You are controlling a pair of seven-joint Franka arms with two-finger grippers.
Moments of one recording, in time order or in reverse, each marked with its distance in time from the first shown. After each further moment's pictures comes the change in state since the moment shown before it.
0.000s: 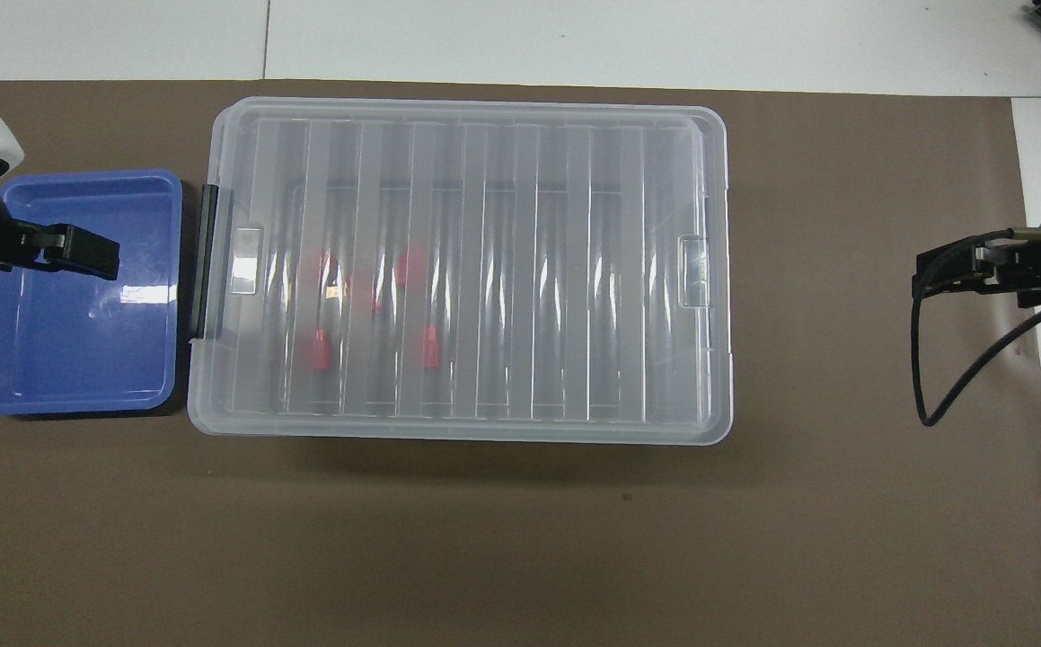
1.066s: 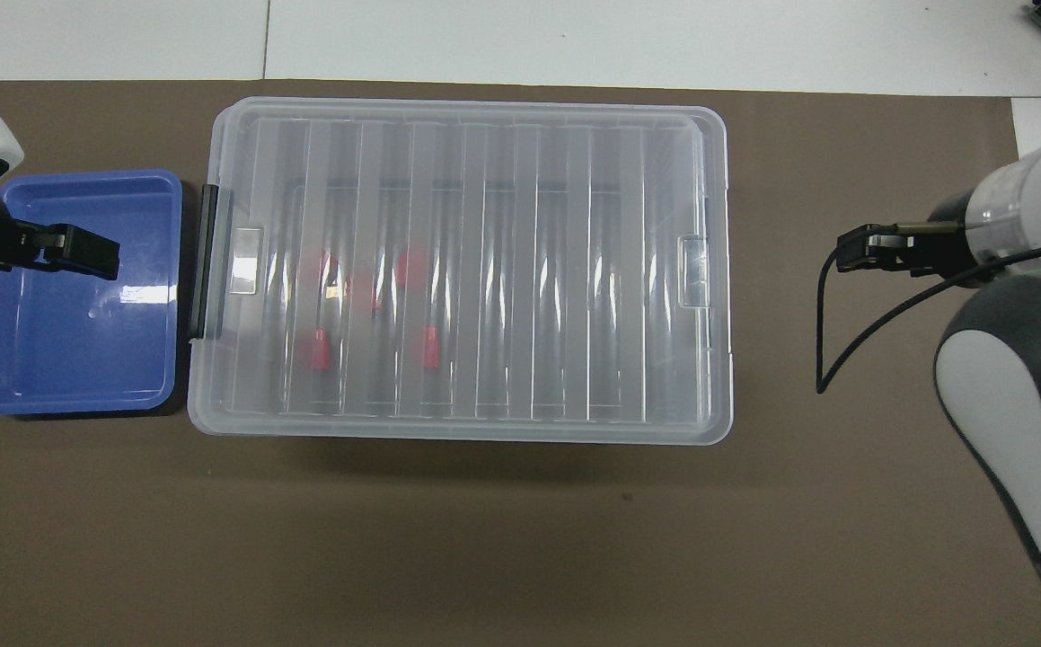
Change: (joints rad) left arm 0.000 0.000 0.000 0.000 0.000 0.000 0.000; right arm 0.002 0.029 0.087 -0.148 0.000 0.299 0.072
